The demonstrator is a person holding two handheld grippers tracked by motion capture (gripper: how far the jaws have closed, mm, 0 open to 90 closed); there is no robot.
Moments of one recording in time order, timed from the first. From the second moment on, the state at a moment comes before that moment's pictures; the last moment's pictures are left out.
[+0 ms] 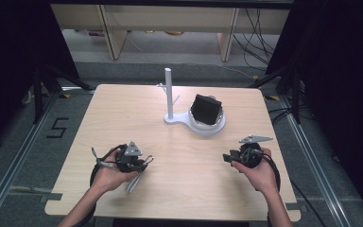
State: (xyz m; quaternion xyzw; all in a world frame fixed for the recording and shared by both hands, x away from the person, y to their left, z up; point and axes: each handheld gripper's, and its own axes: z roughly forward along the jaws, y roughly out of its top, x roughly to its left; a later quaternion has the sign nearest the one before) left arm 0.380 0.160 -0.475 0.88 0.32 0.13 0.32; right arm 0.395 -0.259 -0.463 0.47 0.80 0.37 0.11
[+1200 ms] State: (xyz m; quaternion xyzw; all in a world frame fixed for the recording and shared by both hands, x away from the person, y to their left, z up) left arm 0.370 0.175 -0.457 0.77 0.37 0.22 0.48; right arm 0.393 -0.257 -0.467 0.46 0.79 0.37 0.13
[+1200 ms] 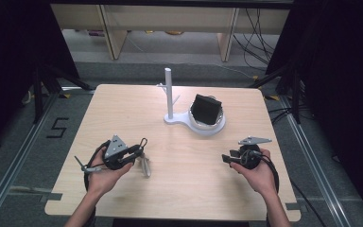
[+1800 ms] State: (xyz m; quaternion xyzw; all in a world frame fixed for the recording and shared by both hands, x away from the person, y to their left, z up) left arm 0.377 0.170 -0.443 0.73 0.37 0.26 0.52; right arm 0.392 -0.257 -0.468 0.47 0.79 0.37 0.13
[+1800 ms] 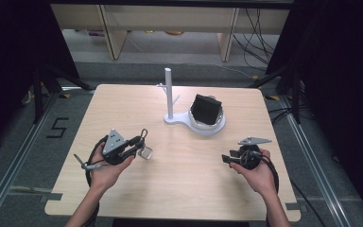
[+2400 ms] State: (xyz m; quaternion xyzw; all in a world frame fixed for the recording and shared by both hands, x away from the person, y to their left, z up) left arm 0.395 0.168 -0.429 0.72 0.36 0.27 0.53; right arm 0.392 -0.257 -0.466 0.47 0.79 0.37 0.11
